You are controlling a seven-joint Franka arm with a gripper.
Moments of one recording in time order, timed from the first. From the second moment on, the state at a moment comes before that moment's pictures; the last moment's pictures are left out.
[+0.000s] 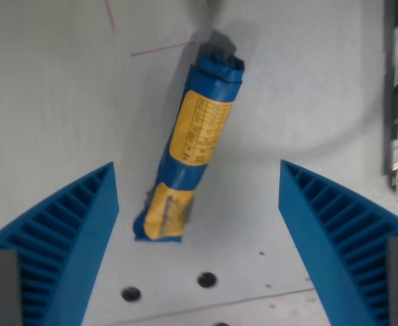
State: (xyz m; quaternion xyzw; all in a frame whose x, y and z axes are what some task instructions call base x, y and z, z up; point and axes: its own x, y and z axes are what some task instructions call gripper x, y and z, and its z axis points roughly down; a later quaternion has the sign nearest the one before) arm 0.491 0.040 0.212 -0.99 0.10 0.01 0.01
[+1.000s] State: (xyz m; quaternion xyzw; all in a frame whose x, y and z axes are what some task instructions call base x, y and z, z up) arm 0.475 0.050 0.164 -0.98 0.21 0.01 0.01
